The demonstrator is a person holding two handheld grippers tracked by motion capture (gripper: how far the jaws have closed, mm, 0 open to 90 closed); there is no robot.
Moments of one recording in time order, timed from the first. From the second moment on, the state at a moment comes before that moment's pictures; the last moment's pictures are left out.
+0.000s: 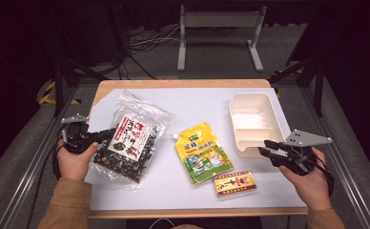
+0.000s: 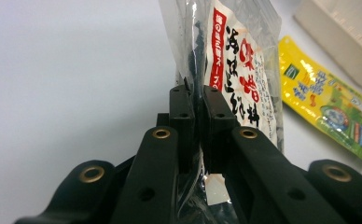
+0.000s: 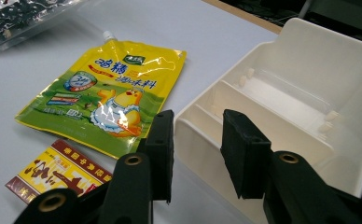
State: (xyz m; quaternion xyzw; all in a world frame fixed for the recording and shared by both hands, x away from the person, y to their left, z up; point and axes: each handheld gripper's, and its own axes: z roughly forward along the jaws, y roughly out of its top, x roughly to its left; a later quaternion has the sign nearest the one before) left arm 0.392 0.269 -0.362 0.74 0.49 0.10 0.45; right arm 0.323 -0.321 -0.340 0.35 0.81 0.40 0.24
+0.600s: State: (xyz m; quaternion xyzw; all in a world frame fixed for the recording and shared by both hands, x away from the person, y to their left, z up) left arm 0.362 0.256 -0.331 0.73 0.40 0.18 0.52; right arm 0.320 -0.313 -0.337 0.34 0.82 0.40 0.23
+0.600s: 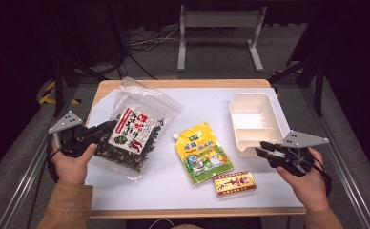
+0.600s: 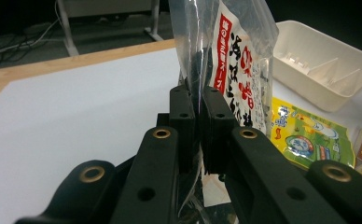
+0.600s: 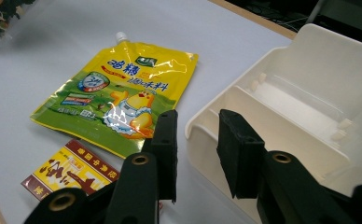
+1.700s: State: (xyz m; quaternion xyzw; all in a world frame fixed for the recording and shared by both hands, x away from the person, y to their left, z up) left arm 0.339 0.210 -0.327 0.72 0.31 0.16 0.60; right arm 0.359 -0.220 -0.316 0.32 0.79 0.51 0.13
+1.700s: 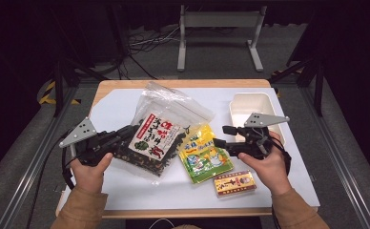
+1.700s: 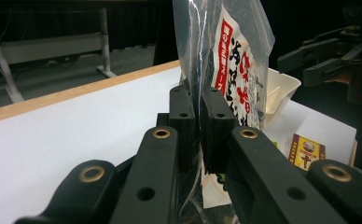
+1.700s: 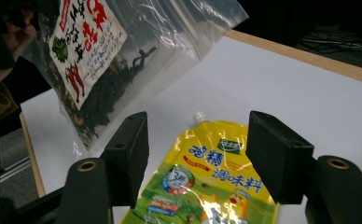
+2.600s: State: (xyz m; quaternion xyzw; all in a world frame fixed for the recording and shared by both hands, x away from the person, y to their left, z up) left arm 0.331 0.202 -0.327 0.72 0.28 0.16 0.62; right arm 0.388 -0.175 -0.326 0.30 0.77 0.57 0.04
